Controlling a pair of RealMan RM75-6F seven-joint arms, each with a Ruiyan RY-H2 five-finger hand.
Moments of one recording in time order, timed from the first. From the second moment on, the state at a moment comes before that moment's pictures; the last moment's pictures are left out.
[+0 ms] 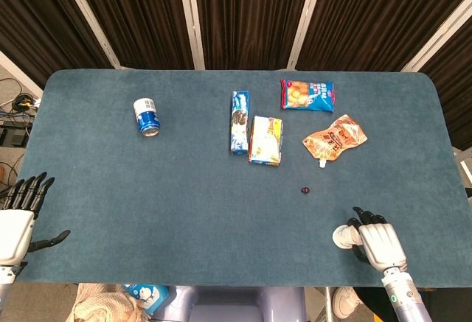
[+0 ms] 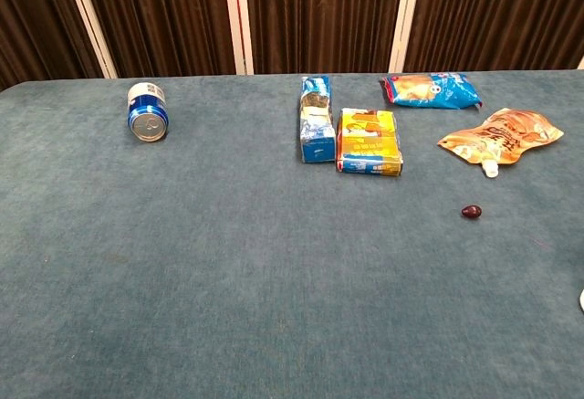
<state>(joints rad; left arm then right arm) -0.08 -1.16 -0.01 -1.58 1.59 1.53 0.03 0.17 -1.24 0.00 -1.77 -1.33 1.20 -0.50</state>
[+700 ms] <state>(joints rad) -0.09 -1.16 -0.01 -1.59 1.58 1.51 0.03 0.28 -1.30 0.13 -1.82 -1.26 1.23 -0.54</state>
